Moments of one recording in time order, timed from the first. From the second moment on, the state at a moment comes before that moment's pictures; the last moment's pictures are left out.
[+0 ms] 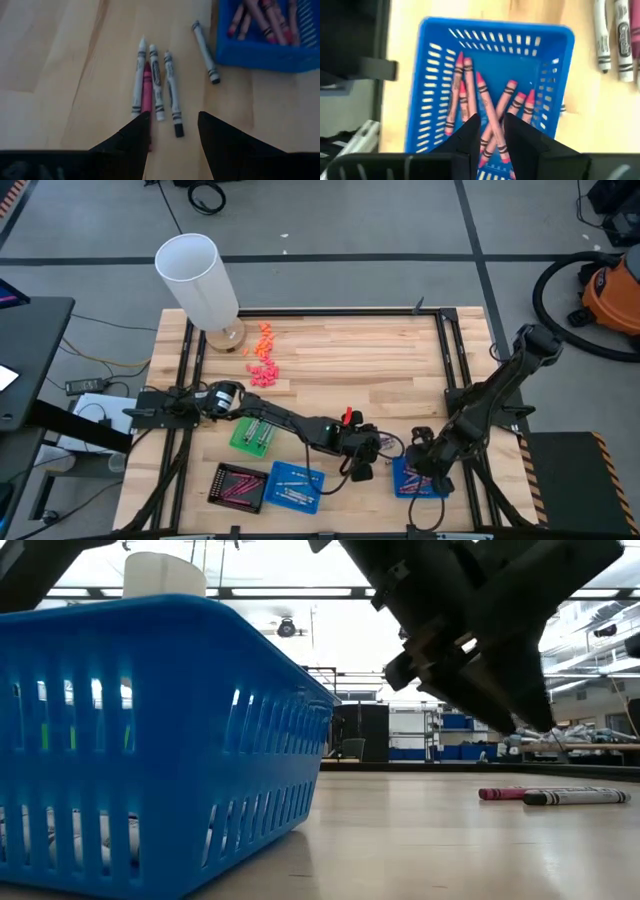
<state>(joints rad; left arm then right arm) -0.29 2.37 1.99 -0.50 -0.29 -0.31 0.80 1.30 0.72 -0.58 -0.04 0.72</state>
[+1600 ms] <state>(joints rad) -0.25 2.45 1.99 -0.58 -0.28 -0.25 0.80 1.04 0.72 -0.59 0.11 0.68</state>
